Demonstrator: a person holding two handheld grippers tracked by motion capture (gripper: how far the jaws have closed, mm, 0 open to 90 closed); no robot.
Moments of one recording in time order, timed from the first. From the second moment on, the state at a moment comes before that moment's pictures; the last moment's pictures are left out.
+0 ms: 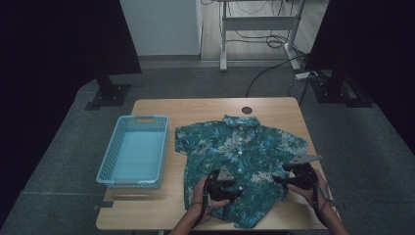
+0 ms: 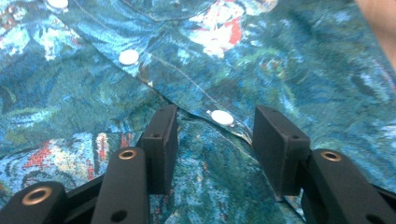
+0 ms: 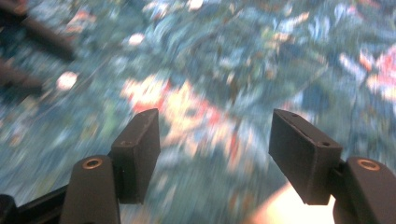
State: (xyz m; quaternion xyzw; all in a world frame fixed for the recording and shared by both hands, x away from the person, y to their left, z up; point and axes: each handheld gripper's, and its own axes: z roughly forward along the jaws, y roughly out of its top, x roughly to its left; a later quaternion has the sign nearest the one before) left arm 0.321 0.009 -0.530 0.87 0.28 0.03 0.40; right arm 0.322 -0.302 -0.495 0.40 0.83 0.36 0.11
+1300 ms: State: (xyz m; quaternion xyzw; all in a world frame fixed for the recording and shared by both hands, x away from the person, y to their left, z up) left arm 0.331 0.018 -0.532 0.86 0.31 0.03 0.40; right arm 0.270 -0.323 -0.462 0.39 0.84 0.38 0.04
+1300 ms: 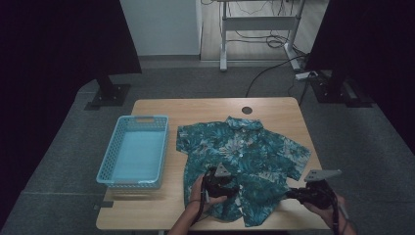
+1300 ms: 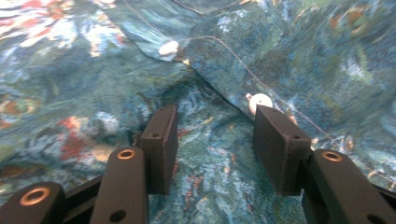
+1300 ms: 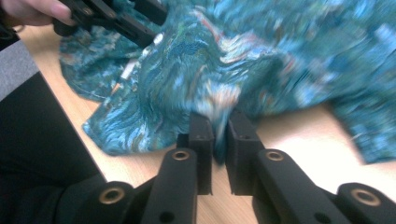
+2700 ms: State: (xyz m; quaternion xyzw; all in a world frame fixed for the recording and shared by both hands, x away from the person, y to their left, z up) left arm 0.369 0.055 -0.530 0.86 0.35 0.06 0.37; right arm 0.369 -0.298 -0.531 0.43 0.82 0.36 0.08
